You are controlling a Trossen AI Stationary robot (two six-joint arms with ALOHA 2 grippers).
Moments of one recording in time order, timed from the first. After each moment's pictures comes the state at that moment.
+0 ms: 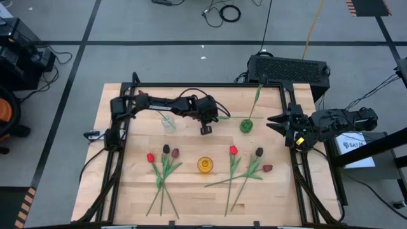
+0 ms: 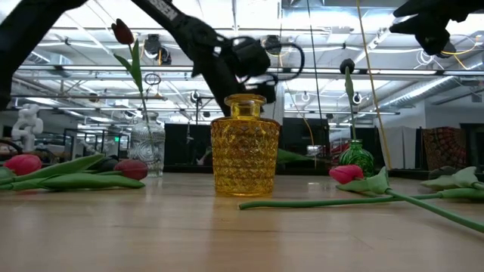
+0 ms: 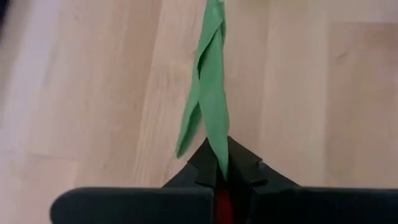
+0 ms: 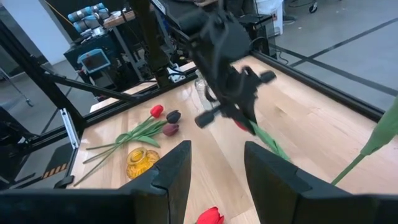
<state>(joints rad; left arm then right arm) 0.26 2.01 1.41 -0.38 0.00 0.20 0.26 0.36 0.67 -0.61 0.44 0.51</state>
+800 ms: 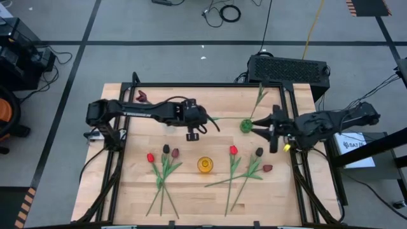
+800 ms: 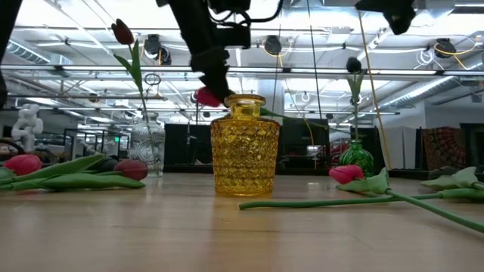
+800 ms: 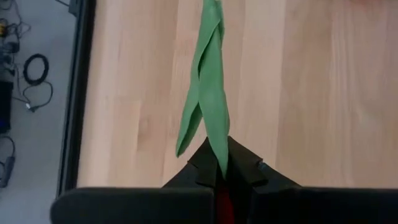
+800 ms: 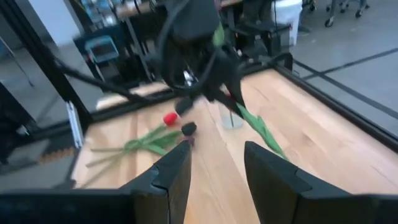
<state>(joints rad) 0.08 1.73 1.41 -0.76 -0.30 0.16 0.30 0.72 0.77 -0.35 0.44 0.40</state>
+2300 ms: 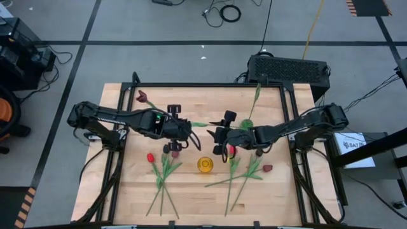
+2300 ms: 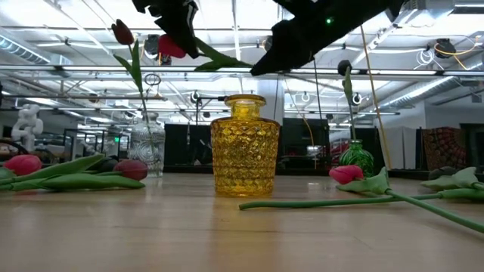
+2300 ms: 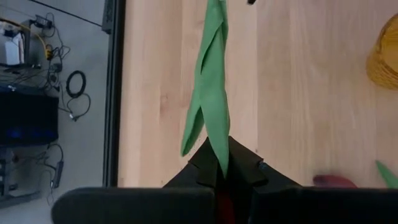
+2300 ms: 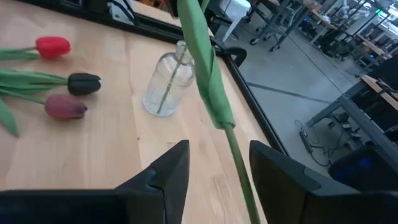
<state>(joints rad) -0.14 1.53 1.45 -1.03 -0.48 0.06 0.16 1.56 0.94 0.16 0.65 -0.18</state>
